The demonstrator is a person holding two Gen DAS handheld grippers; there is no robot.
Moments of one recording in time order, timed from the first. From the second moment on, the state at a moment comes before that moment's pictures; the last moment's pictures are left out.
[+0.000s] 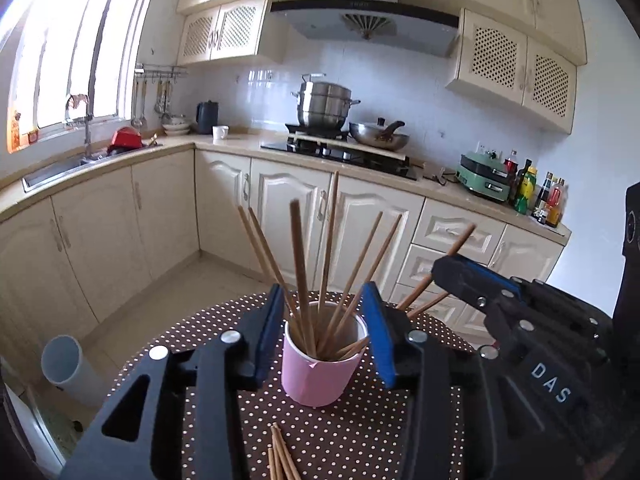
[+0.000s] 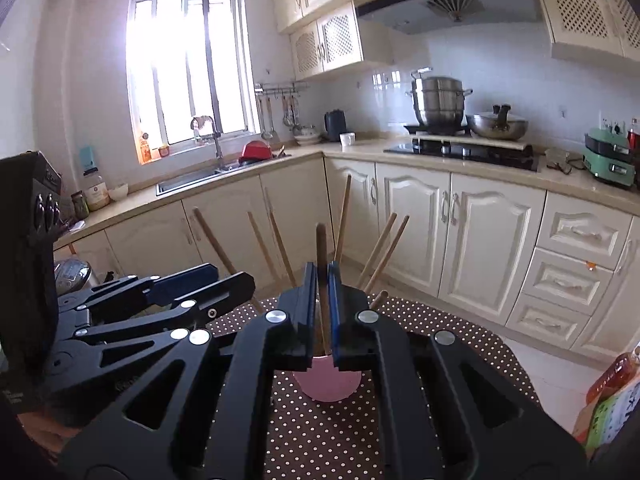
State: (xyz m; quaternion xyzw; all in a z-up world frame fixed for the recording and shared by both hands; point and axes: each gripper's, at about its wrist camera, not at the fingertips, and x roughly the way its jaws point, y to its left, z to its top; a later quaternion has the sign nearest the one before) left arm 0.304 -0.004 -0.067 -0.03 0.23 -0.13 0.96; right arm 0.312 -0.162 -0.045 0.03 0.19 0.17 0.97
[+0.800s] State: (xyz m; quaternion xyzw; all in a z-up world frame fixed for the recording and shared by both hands) left arm 0.143 0.017 -0.061 0.03 0.10 -0.07 0.99; right arm 0.194 -0.167 -0.057 0.00 0.10 0.15 0.98
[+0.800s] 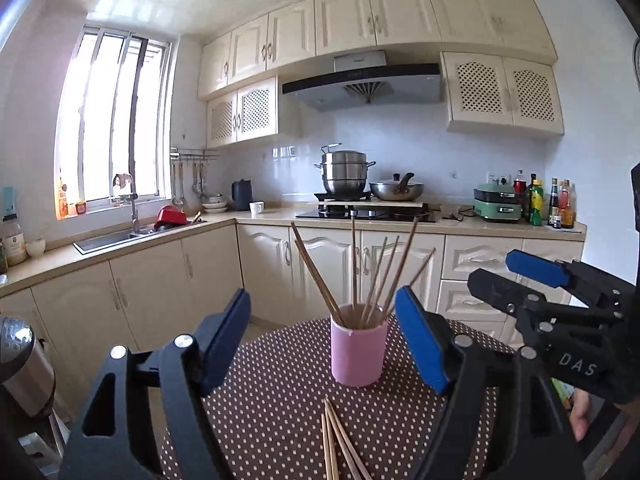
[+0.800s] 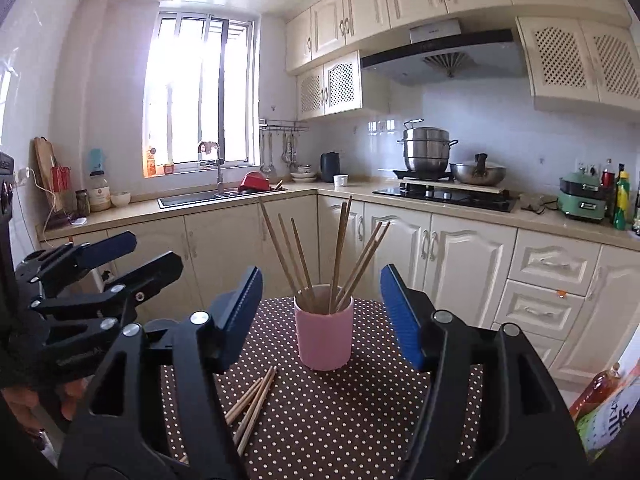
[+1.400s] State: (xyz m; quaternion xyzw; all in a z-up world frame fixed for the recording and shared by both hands) left arm 0.180 0.088 -0.152 -0.03 0.27 -0.05 0.96; right arm 0.226 -0.112 -0.161 -0.02 0.31 0.18 0.93
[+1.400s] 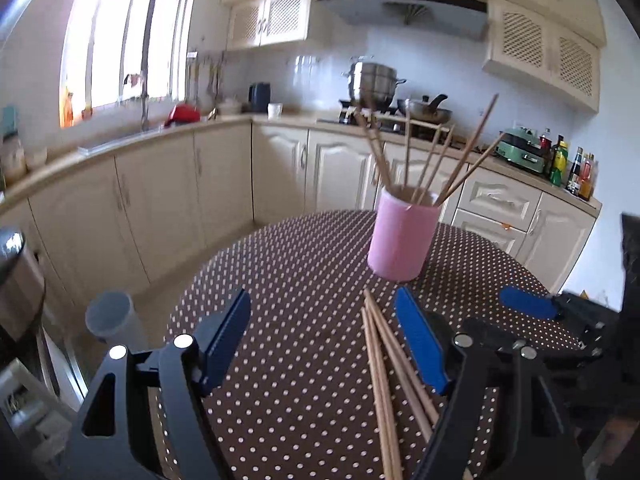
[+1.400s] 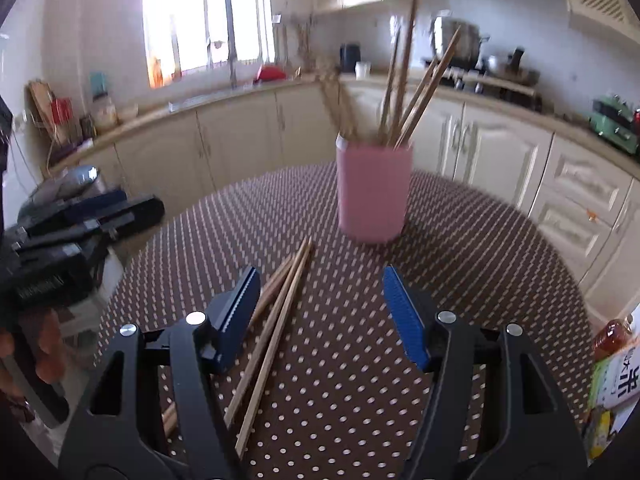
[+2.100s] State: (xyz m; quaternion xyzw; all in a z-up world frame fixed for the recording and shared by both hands) left arm 0.214 0.092 -0.199 -0.03 0.34 -0.05 0.94; right arm 0.267 -0.075 -0.221 -0.06 0.42 0.14 0.90
